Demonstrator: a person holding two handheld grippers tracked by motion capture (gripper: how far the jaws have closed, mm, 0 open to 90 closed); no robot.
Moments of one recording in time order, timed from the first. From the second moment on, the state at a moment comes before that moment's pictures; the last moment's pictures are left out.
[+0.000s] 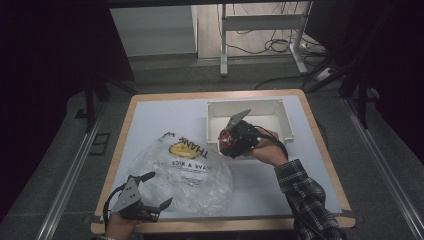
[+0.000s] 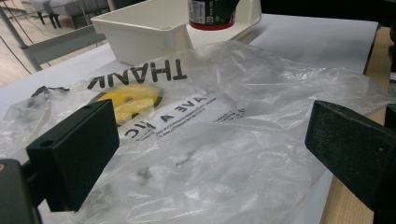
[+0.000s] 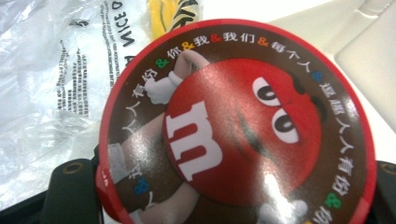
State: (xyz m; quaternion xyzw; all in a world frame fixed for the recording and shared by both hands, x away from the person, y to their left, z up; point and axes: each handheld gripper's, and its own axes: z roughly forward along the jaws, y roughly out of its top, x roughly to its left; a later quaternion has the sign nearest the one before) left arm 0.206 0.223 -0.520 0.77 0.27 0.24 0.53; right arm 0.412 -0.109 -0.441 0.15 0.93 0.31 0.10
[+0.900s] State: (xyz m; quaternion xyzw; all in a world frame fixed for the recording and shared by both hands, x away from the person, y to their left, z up) left arm 0.208 0.229 -0.520 0.75 0.28 0.23 0.54; right arm 0.439 -0.099 -0.451 0.16 0.93 0.31 0.12
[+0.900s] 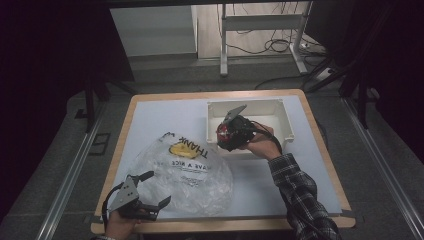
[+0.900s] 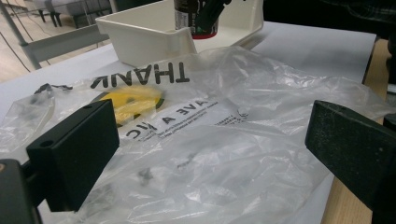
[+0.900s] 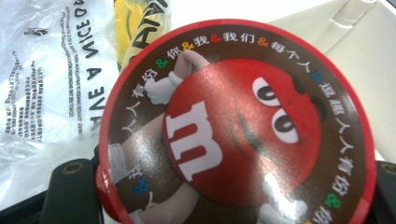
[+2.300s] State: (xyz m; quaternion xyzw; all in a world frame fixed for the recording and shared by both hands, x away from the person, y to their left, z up) left arm 0.209 0.238 -0.519 0.72 0.31 0.23 0.57; right arm 0.480 -0.080 -0.474 0.16 0.93 0.30 0.12
